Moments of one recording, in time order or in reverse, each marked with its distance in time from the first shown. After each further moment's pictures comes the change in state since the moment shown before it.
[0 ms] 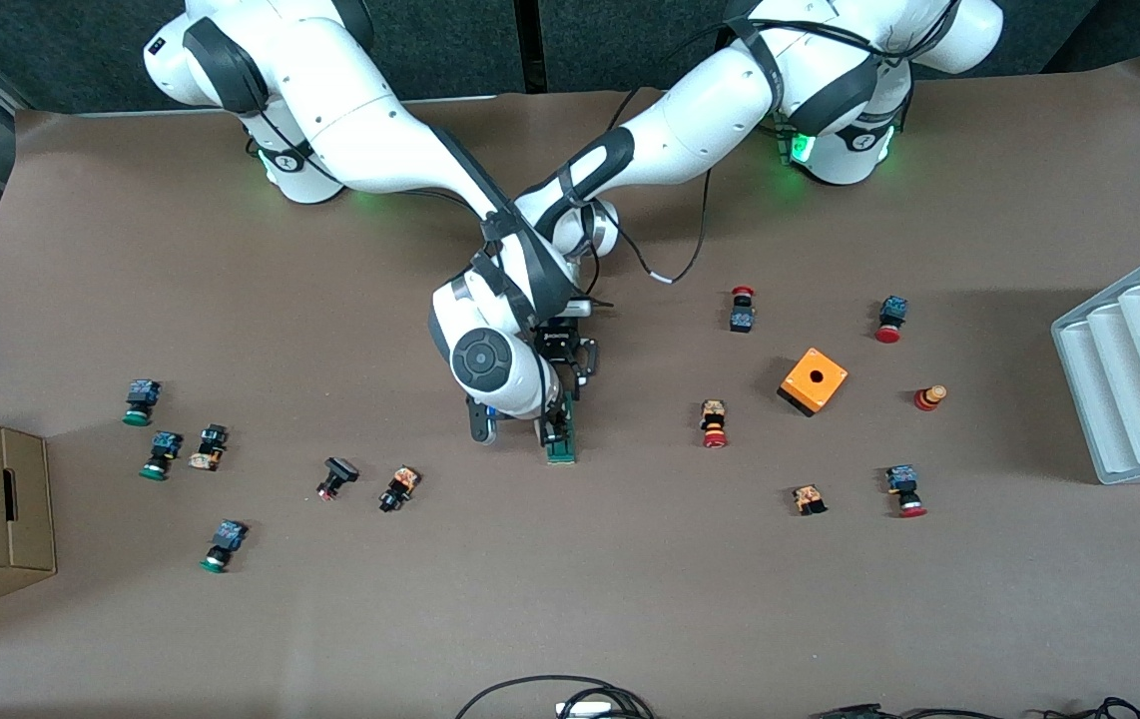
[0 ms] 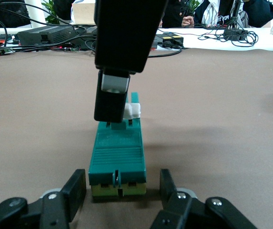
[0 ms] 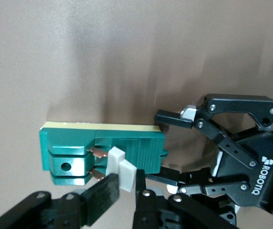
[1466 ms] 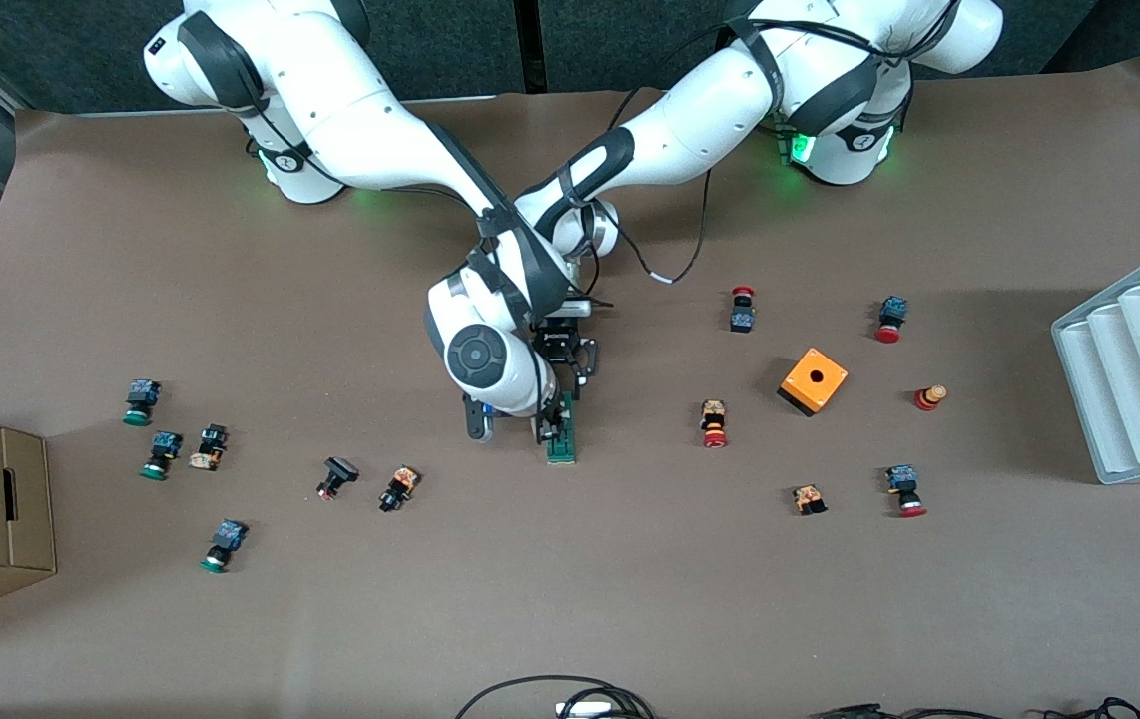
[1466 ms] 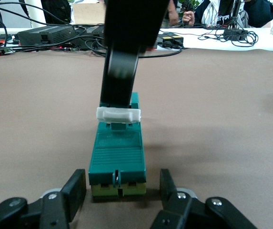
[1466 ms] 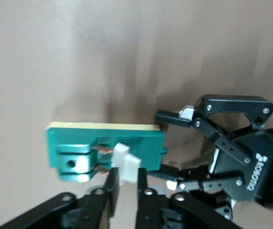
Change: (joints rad) left arm 0.000 0.000 0.000 0.000 0.000 0.000 0.000; right arm -0.015 -0.042 -0.002 -0.018 0.000 -0.005 -0.001
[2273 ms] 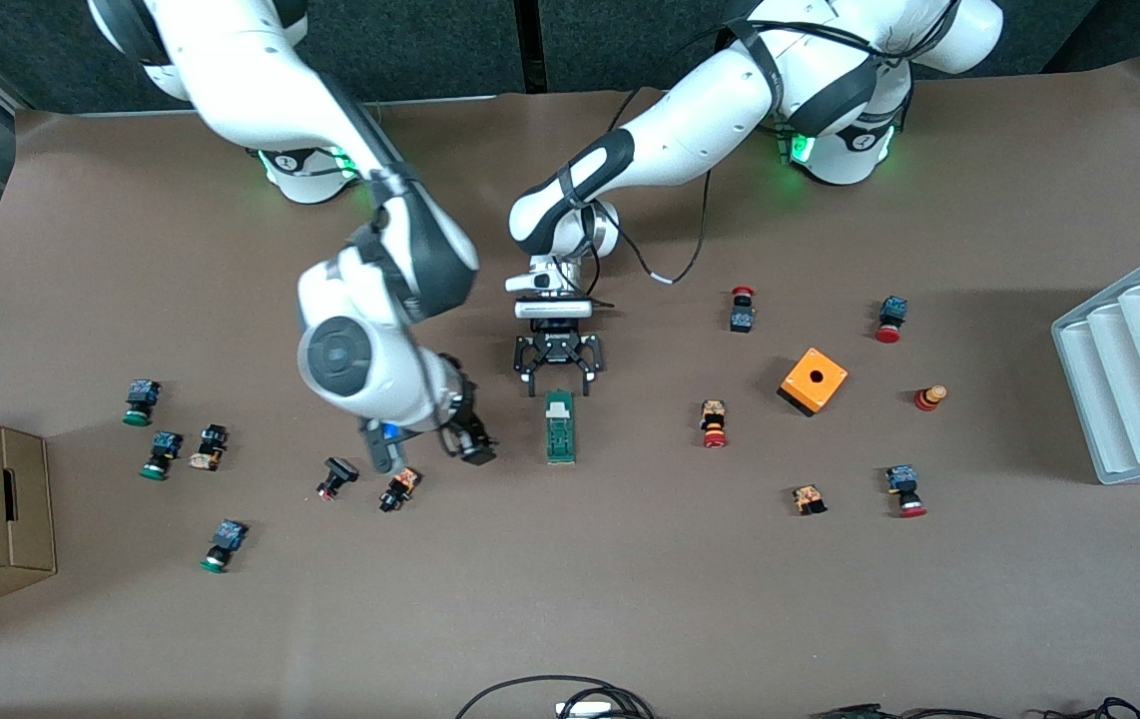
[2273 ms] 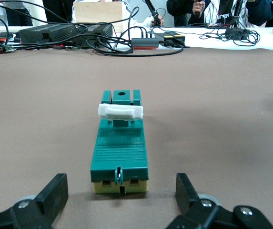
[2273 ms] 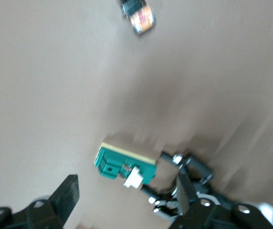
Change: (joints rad) left arm 0.000 0.004 0.001 0.000 -0.001 0.000 -0.007; right arm -0.192 -0.213 -0.007 0.010 -0.112 -0.260 -0.469
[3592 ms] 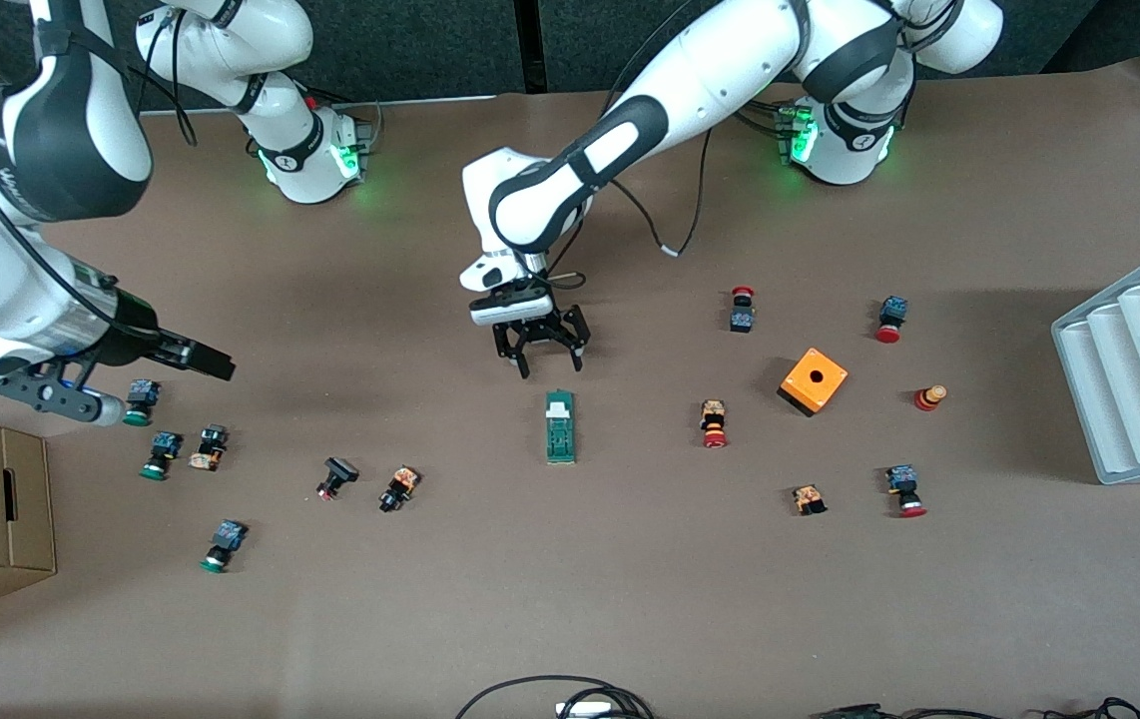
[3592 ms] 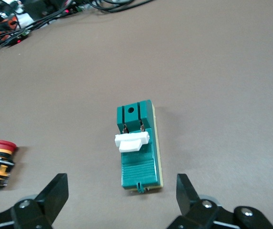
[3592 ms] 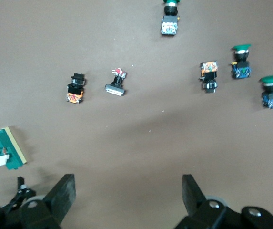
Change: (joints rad) left arm 0.001 -0.168 -0.029 0.177 -0.770 0.046 0.892; right arm -0.474 -0.476 0.133 -0.284 -0.248 -0.211 -1.061
